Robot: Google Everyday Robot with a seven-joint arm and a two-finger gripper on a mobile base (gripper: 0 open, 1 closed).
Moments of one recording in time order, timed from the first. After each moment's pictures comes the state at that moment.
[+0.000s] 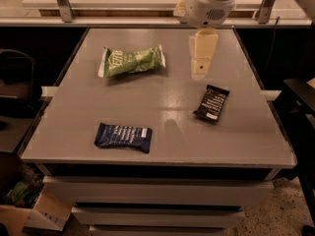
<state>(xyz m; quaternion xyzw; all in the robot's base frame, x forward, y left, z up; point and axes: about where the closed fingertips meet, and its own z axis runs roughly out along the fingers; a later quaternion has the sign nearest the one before) 0.585 -0.077 0.969 -0.76 0.62 -0.05 0.18</state>
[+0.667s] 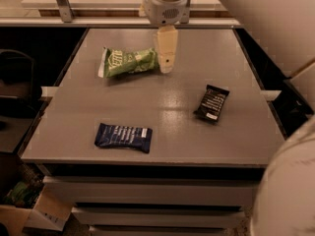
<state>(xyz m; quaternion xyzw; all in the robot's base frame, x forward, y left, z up) 0.636 -0.002 0.951 -0.80 0.57 -0.07 0.17</state>
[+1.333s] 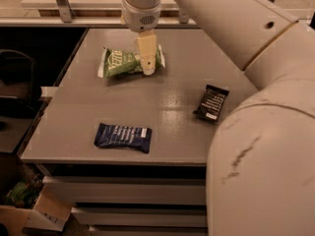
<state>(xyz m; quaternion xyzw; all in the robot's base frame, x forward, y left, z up) 0.662 0.051 0.923 -0.82 0.54 -0.06 0.15</state>
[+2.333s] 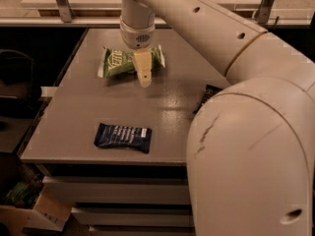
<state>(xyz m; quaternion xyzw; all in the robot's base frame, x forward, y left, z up) 0.679 0.064 0.860 -0.83 0.55 -0.03 0.12</state>
